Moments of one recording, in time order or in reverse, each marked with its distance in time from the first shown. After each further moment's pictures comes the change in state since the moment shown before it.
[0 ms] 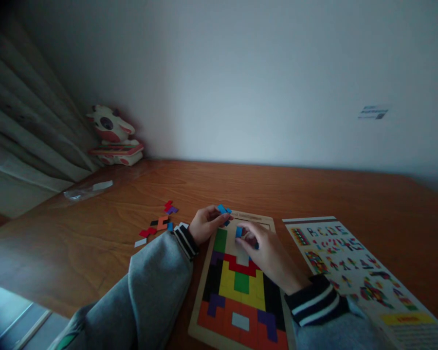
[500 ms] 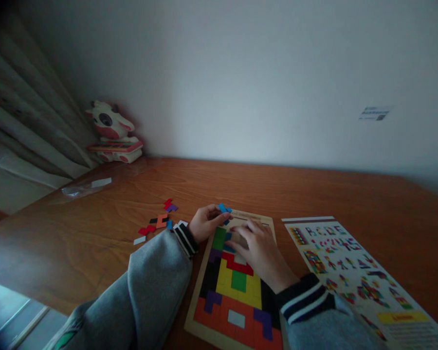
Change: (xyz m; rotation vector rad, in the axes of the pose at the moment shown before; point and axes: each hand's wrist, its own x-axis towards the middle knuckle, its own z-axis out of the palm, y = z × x) left_hand 0.000 -0.003 0.000 0.023 -0.006 0.011; right_hand 0.002 -0.001 0.011 -0.403 -0.034 -0.149
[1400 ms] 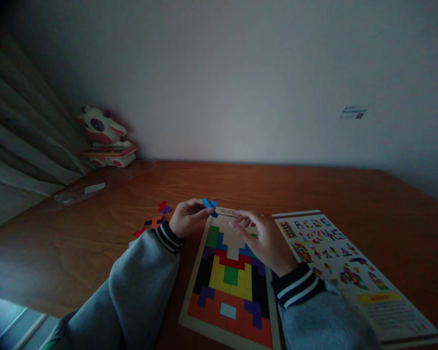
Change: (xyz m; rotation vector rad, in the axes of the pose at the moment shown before) left_hand -0.009 0.038 -0.008 -0.093 0.007 0.161; right_hand -0.004 0.015 -0.022 0.385 0.164 0.128
